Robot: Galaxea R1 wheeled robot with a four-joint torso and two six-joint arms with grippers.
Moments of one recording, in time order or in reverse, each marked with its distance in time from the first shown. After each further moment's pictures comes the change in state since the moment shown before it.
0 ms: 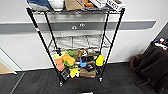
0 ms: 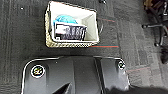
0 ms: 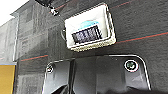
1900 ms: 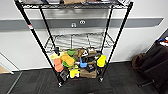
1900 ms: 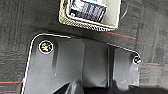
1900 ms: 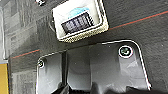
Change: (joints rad) left arm 0.049 0.108 -0.164 -0.169 0.123 -0.023; right arm -0.089 0.041 -0.082 0.011 -0.001 0.033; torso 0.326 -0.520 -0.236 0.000
